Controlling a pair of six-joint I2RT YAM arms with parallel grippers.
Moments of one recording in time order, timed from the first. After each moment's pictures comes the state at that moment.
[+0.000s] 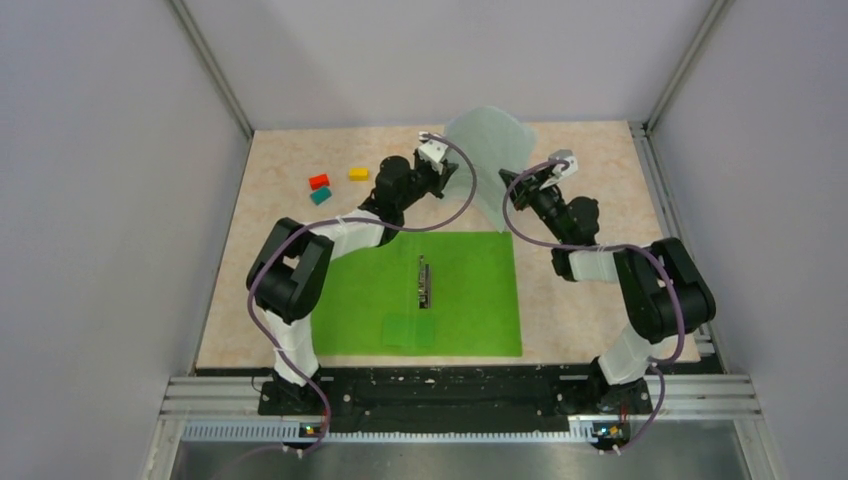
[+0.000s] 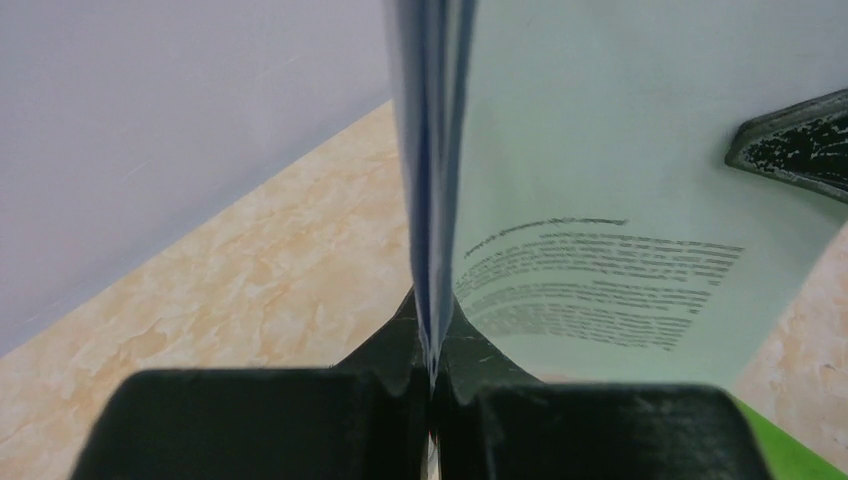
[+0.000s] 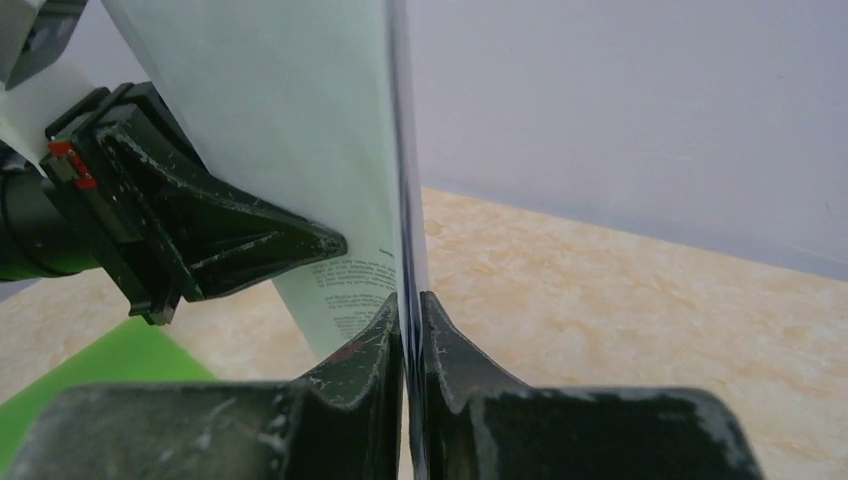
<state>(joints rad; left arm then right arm) -0.53 1.88 1.16 0.71 0.25 0.08 0.28 1.64 0.63 1.26 -0.34 0.24</state>
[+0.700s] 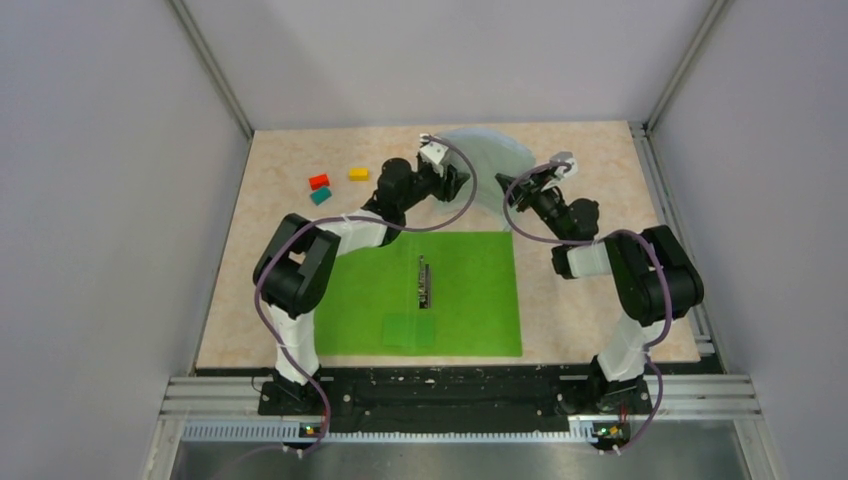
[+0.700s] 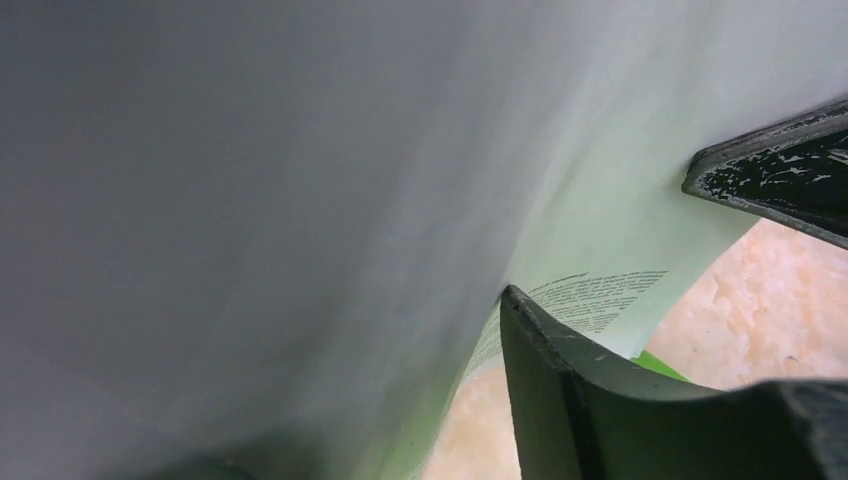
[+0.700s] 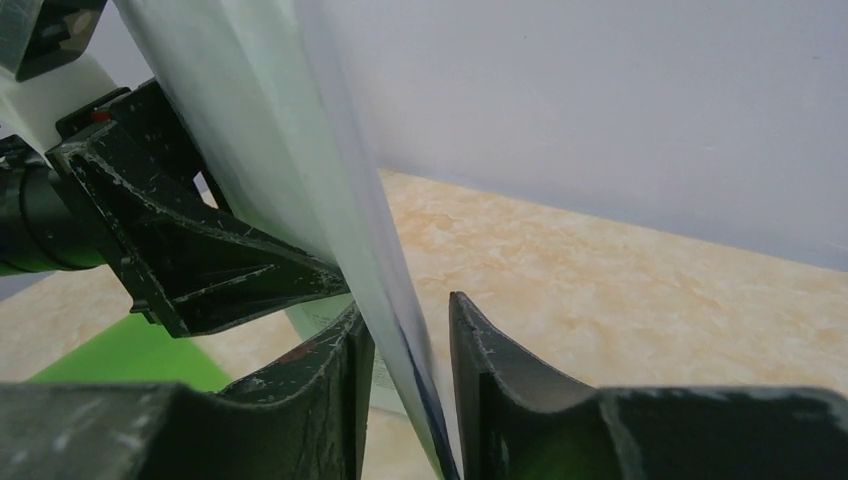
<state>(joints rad) -0.52 1.94 1.17 0.76 0.31 0.04 0.24 1.76 0.64 1.42 -0.41 0.29</state>
